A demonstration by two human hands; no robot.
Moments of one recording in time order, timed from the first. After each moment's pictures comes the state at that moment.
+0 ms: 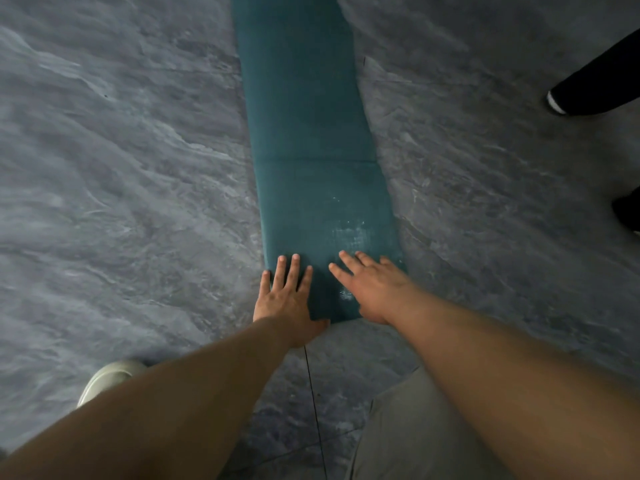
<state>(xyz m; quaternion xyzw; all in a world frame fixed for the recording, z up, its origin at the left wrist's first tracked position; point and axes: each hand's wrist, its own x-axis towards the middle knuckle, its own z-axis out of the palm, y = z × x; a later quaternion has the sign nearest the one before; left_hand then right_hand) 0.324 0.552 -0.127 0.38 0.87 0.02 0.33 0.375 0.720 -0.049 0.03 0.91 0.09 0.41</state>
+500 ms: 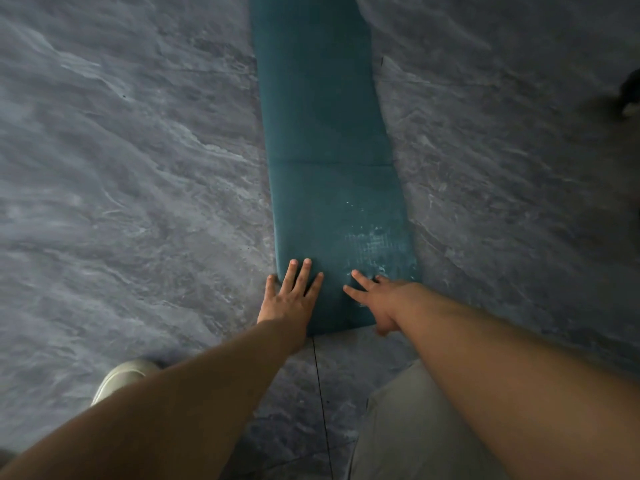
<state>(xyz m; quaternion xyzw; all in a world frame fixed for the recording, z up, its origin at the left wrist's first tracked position) 0.314 0.541 -0.126 0.43 0.84 -0.08 0.31 0.362 0.727 -0.073 0.05 0.80 0.08 0.60</state>
